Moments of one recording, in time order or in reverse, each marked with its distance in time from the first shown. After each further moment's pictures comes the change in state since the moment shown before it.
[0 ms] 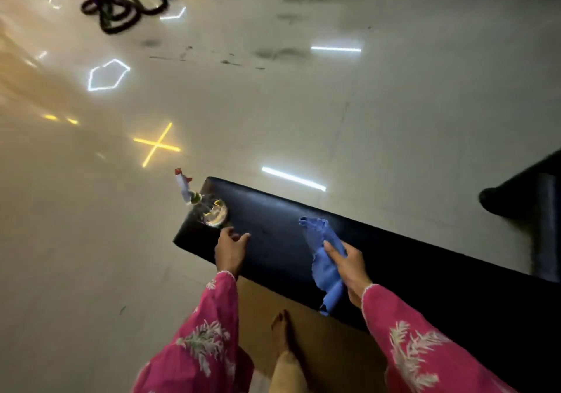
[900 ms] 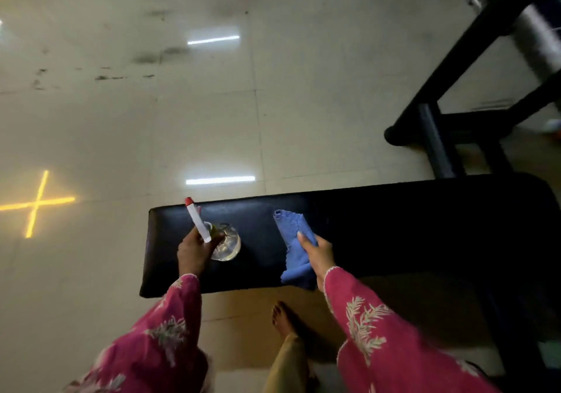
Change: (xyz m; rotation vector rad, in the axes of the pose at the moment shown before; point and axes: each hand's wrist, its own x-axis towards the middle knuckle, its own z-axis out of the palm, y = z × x) left_hand 0.055 0.022 -0.045 0.227 -0.346 0.388; right_hand -0.042 0.011 0.073 0.264 0.442 0.084
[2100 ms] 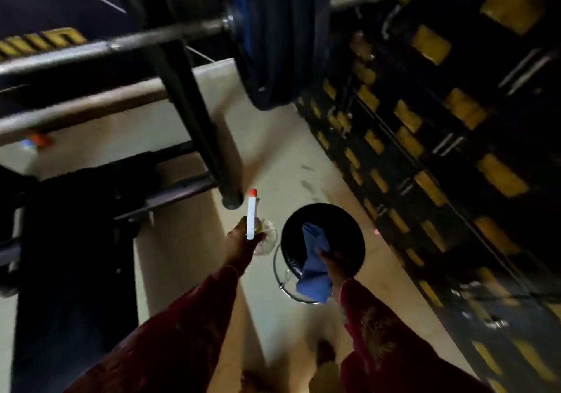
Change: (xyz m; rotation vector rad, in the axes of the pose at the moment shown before) left_hand -0.522 -0.023 0.147 0.719 -1.617 1.216; right_hand -0.447 0.352 -0.142 1.142 1.361 0.261
